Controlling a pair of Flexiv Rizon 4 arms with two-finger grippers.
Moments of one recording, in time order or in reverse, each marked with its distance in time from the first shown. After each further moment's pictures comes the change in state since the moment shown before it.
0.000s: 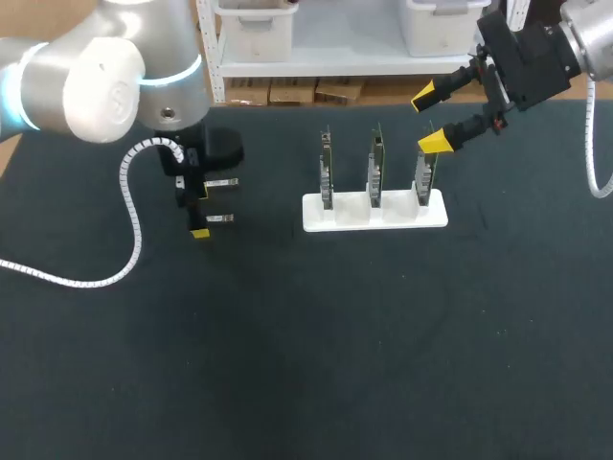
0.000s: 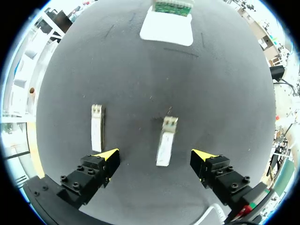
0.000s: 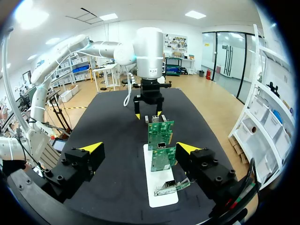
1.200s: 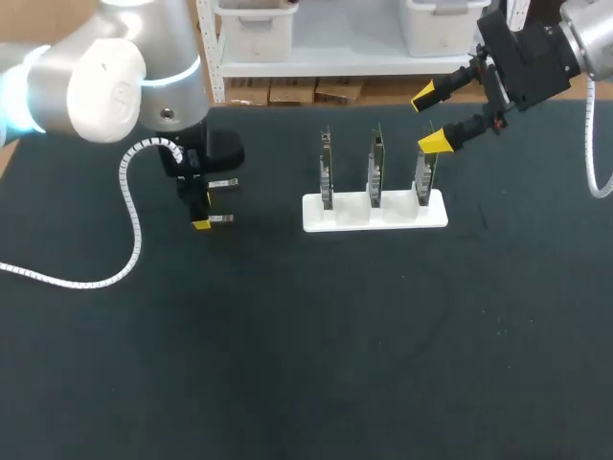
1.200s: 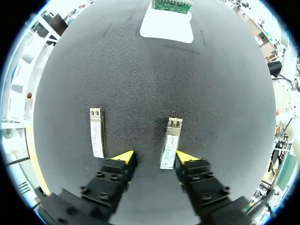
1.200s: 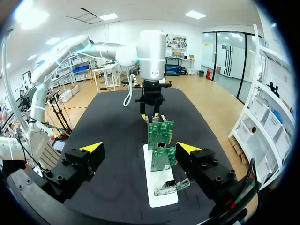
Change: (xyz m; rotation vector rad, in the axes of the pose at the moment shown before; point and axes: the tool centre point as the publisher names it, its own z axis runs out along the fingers) left arm -0.004 0.000 0.007 0.024 0.001 0.039; right arm 0.000 0.000 0.000 0.000 0.000 0.000
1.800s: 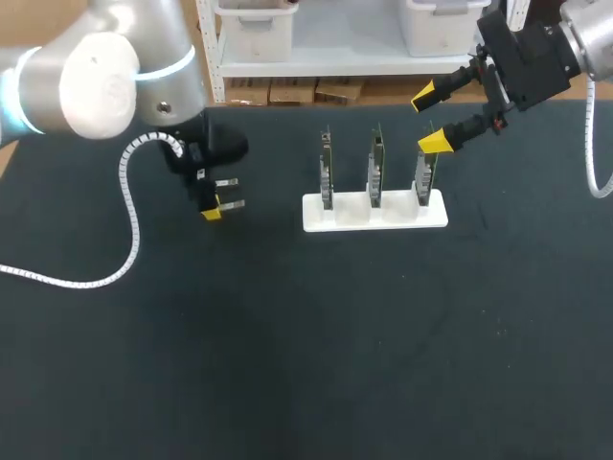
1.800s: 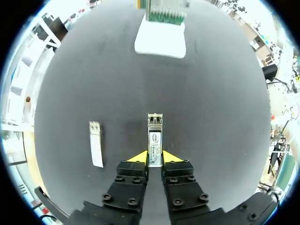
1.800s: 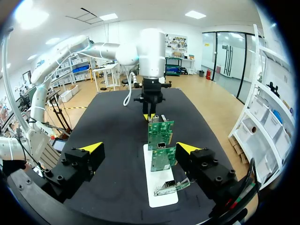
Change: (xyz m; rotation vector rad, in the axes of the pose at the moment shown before) left arm -0.022 -0.008 -0.017 0.020 -0.113 0.014; right arm 0.000 0.000 0.000 0.000 0.000 0.000
